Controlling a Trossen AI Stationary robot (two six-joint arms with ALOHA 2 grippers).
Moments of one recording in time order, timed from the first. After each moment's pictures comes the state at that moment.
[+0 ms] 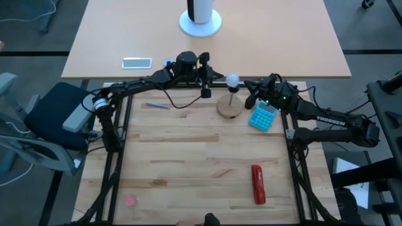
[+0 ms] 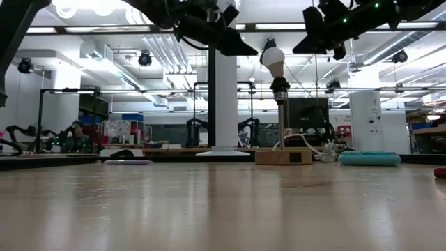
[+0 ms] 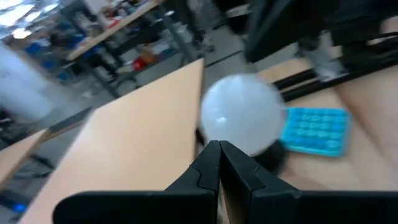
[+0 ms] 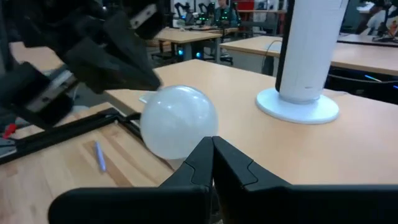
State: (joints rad) left arm 0.48 1.82 1.61 -0.06 0.26 0.59; right arm -0.43 0.88 0.63 0.16 0.29 0.04
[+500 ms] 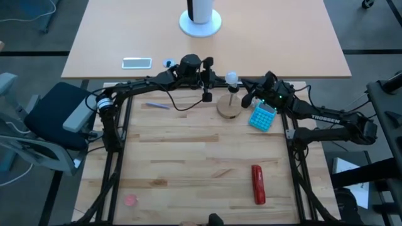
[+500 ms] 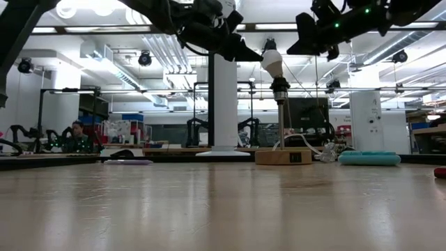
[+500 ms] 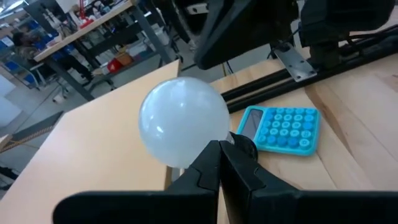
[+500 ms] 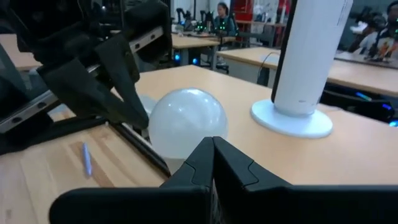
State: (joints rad) left arm 0.48 1.86 1.61 -0.04 0.32 0.58; right arm -0.46 0.96 0.63 0.28 0.29 -0.05
